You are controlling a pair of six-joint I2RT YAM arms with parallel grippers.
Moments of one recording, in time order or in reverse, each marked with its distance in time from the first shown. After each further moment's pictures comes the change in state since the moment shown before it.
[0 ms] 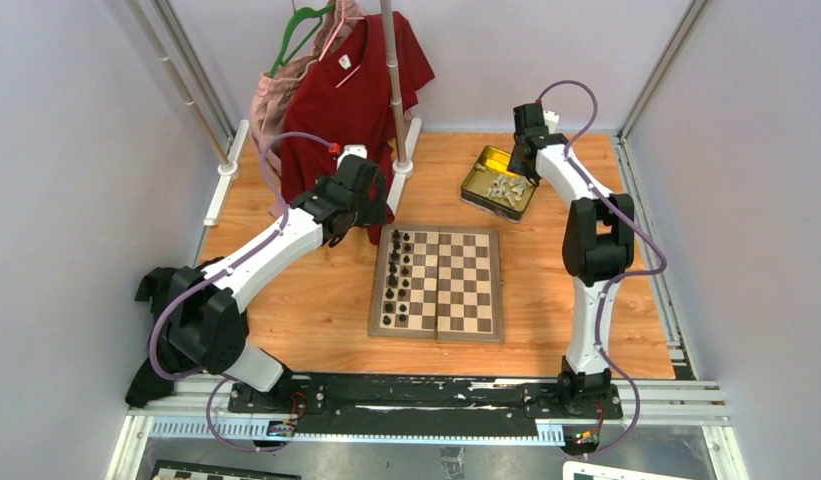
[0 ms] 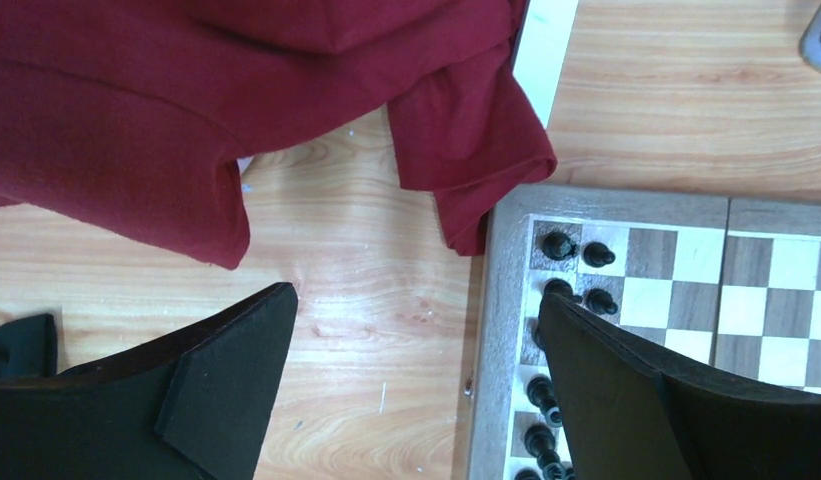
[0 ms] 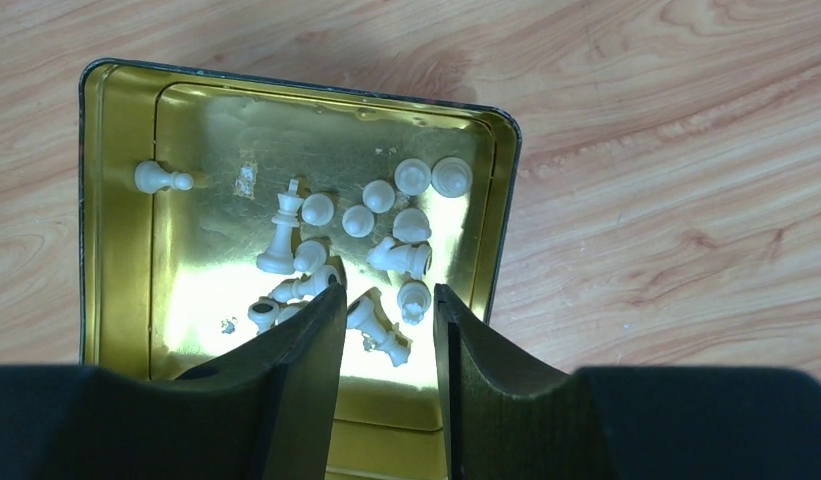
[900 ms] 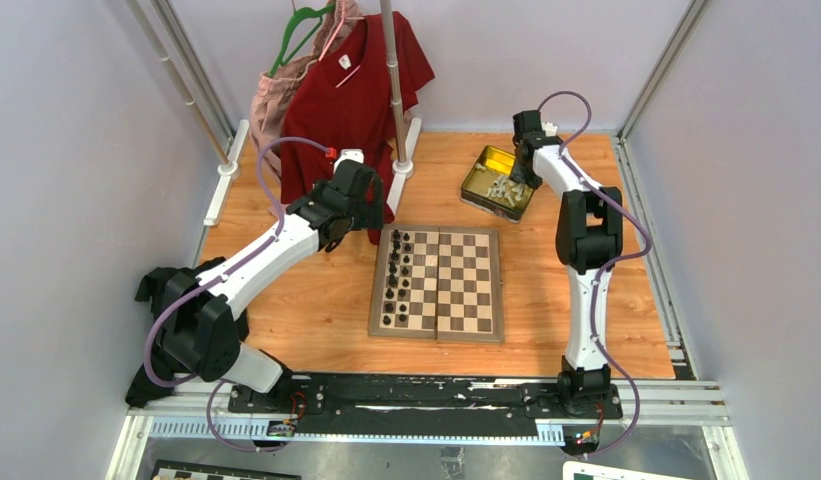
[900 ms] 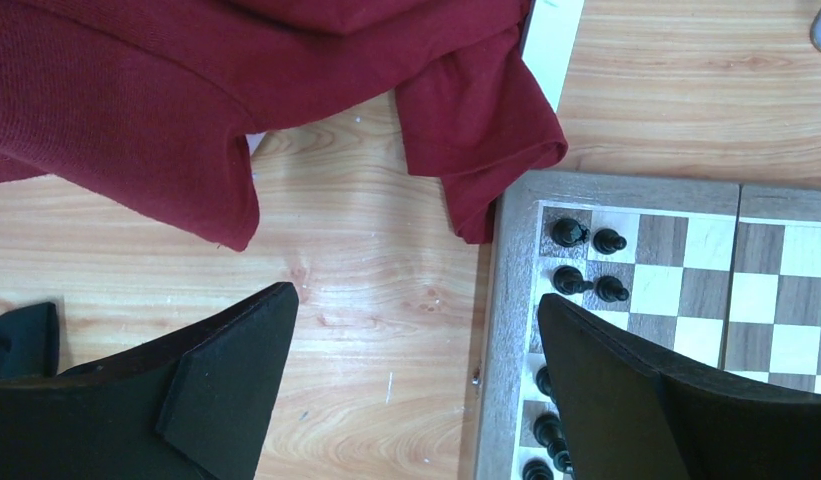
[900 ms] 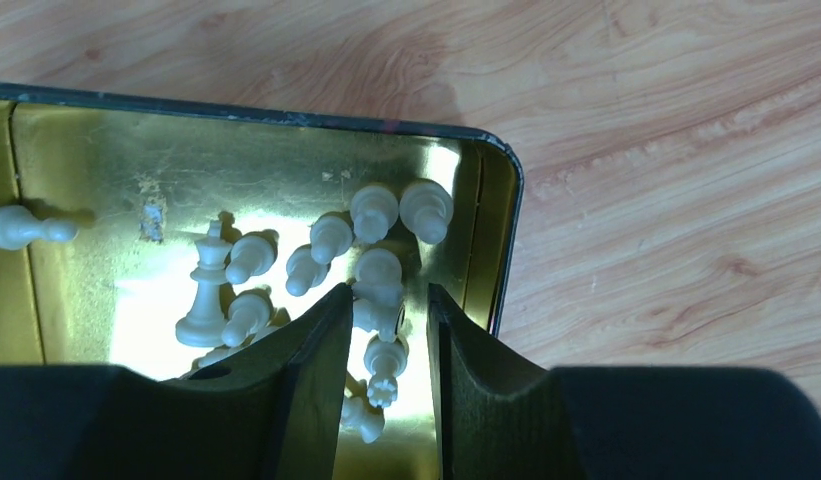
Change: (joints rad) left arm 0.000 -0.042 -0.059 0.014 0.000 -0.002; right arm -0.028 0.166 0.113 -0.063 -0.001 0.009
